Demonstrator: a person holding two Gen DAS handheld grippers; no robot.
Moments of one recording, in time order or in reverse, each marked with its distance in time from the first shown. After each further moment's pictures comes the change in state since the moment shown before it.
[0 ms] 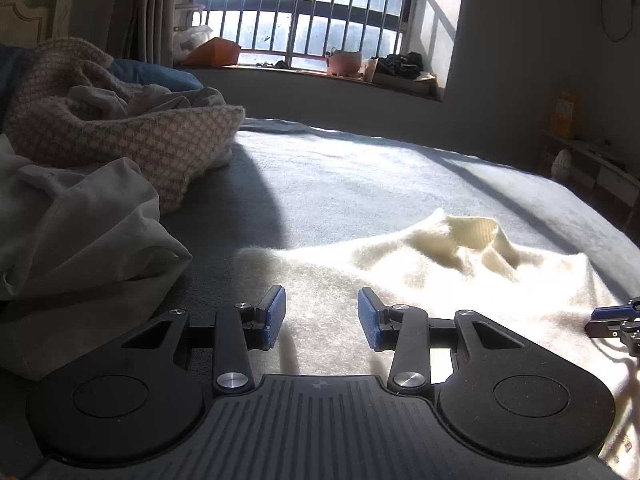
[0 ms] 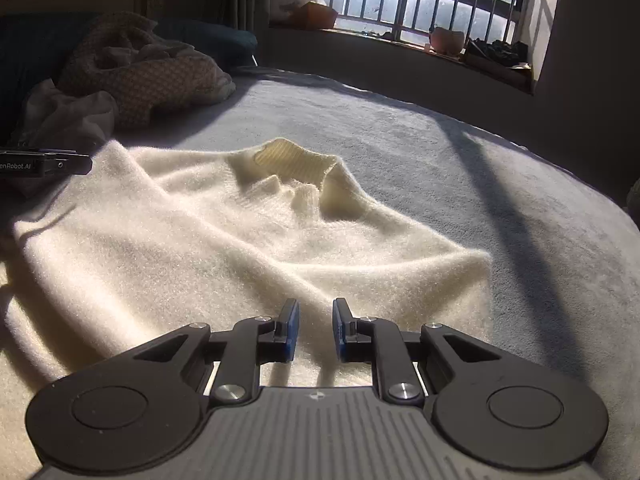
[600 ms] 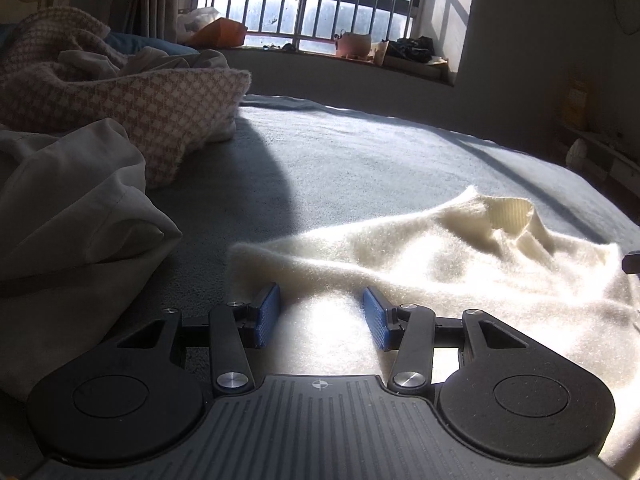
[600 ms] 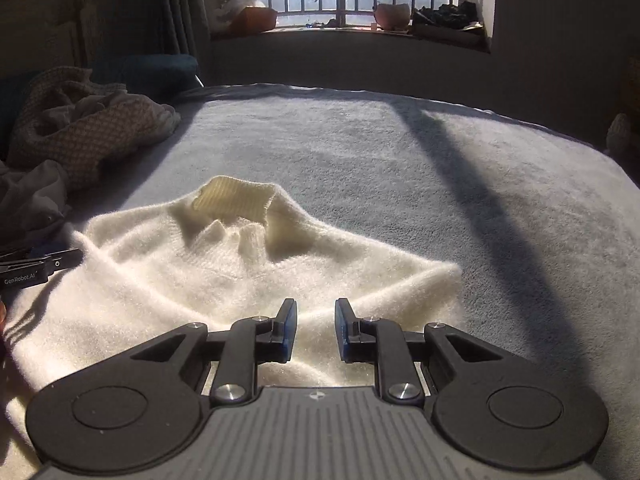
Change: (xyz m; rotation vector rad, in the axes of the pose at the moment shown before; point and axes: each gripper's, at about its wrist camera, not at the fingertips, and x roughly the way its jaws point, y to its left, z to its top) left arm 0.033 0.008 -0.011 -0.016 0.018 0.018; right arm 0.014 -0.046 0.048 0.246 0.018 0.007
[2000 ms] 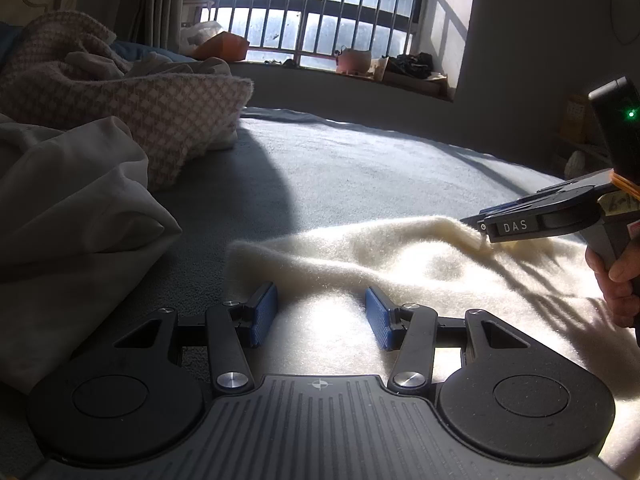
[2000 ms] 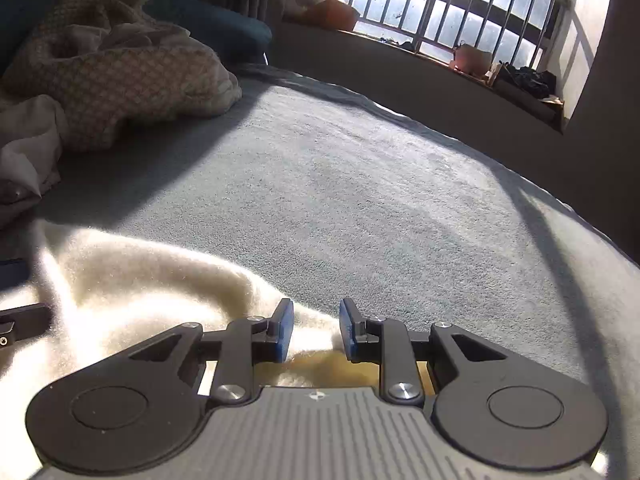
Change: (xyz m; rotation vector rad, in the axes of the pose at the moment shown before) left arm -0.005 0.001 -0.014 -0.013 -0.058 -0.008; right arm 0.122 0.124 0.046 -0.278 -0.041 -0.038
